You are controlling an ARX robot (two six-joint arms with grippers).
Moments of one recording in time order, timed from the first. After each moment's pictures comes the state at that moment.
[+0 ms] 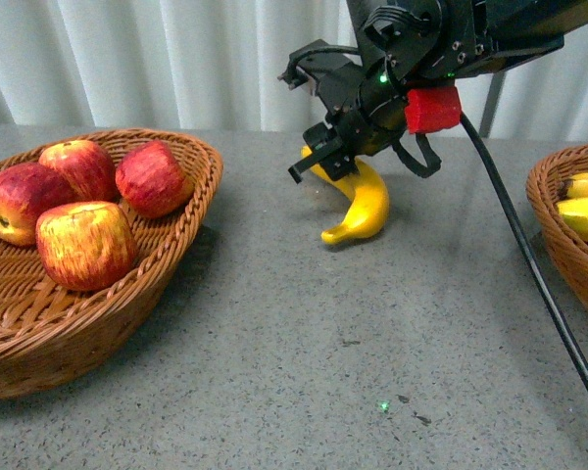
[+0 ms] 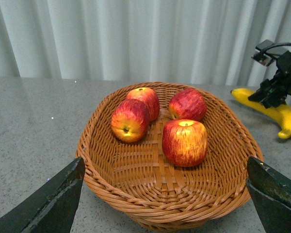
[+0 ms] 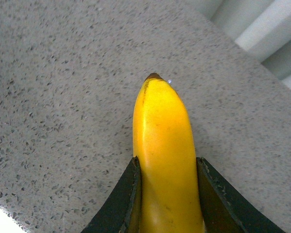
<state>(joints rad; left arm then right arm) 0.00 0.01 0.01 0.00 0.00 0.00 0.37 2.43 2.00 -0.19 -0.02 -0.36</state>
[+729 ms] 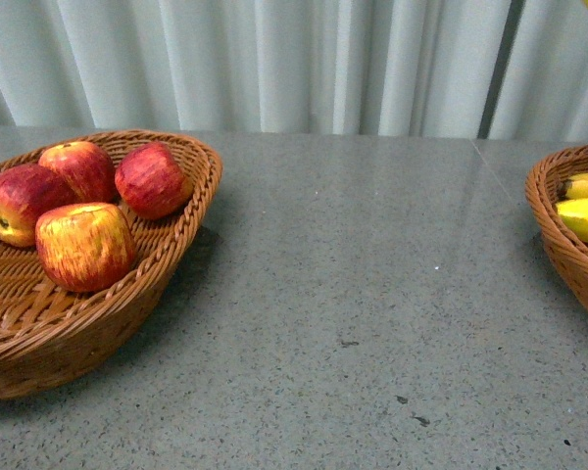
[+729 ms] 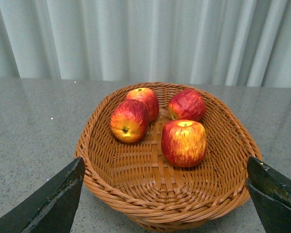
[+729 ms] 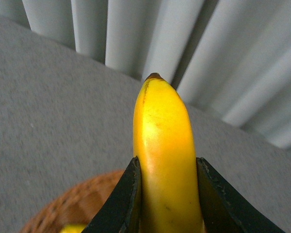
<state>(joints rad) 0.00 0.01 0.01 0.00 0.00 0.00 -0.11 1.72 1.34 -0.02 -0.35 -0.38</state>
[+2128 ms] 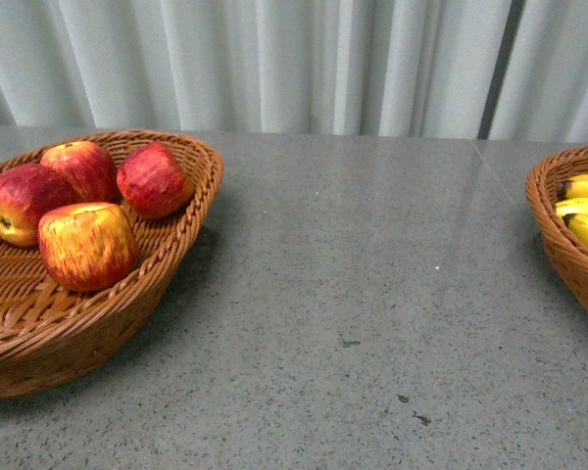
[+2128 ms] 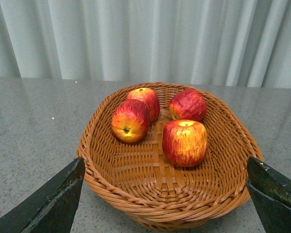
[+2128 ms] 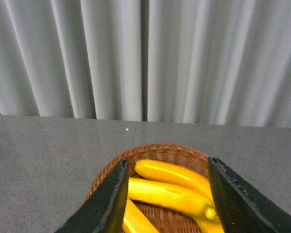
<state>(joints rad) 0.00 0.01 0.01 0.00 0.00 0.00 -0.20 0.69 0.48 0.21 -0.21 -0.02</state>
